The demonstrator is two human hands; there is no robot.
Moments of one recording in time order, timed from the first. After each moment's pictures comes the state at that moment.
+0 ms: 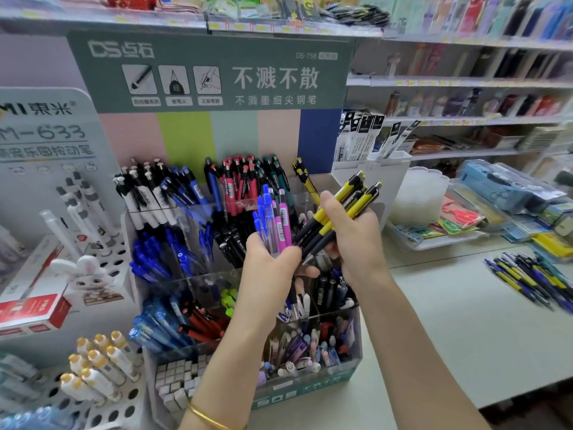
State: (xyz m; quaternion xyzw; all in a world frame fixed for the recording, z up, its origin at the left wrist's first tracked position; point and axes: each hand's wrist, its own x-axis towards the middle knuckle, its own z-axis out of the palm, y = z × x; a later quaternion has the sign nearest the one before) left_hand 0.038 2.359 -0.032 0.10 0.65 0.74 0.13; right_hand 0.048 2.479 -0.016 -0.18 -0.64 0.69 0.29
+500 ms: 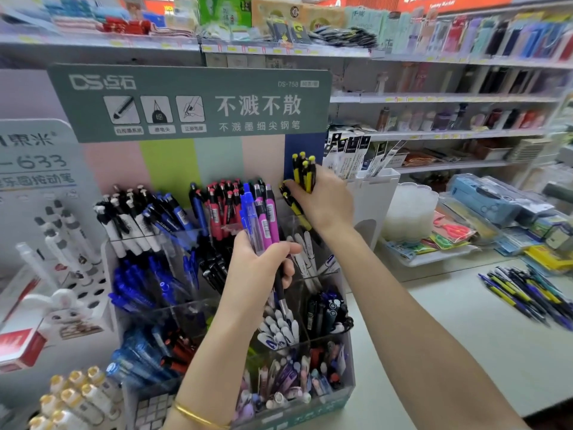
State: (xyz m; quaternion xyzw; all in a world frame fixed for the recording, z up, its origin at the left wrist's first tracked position) left_hand 0.015 2.373 -0.011 0.13 0.60 0.78 0.13; right_hand -0.044 2.528 0.007 -0.14 -0.90 0.21 0.36
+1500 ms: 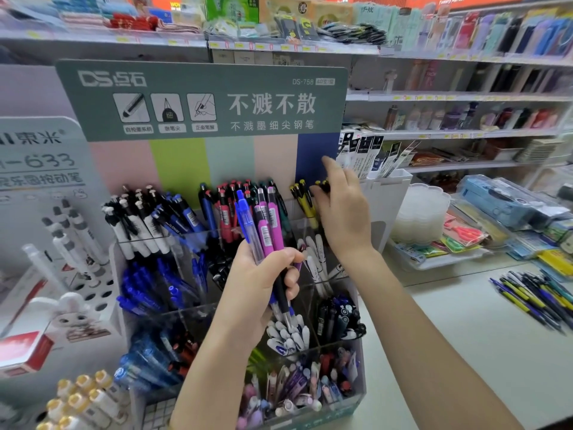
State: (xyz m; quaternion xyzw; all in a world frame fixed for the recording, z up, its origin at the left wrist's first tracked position) left_hand 0.017 2.358 -0.009 0.13 0.54 0.81 0.19; right_hand -0.035 2.527 -0.010 -0.07 -0.87 0.19 0.45
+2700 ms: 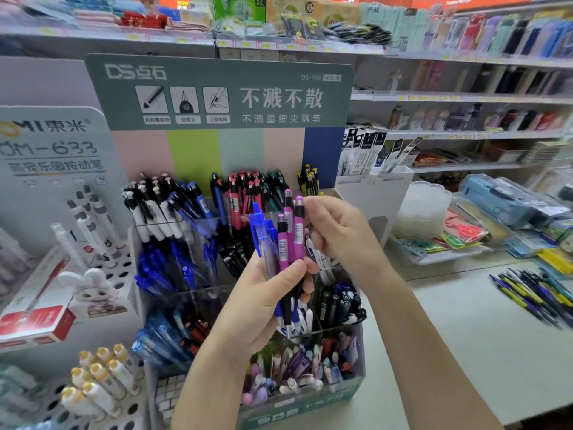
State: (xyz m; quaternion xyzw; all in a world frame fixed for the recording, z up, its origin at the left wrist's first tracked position) left_hand 0.035 2.337 -0.031 0.23 0.49 0.80 0.26; right_hand 0.045 2.481 0.011 0.03 -0.78 0.60 0.19
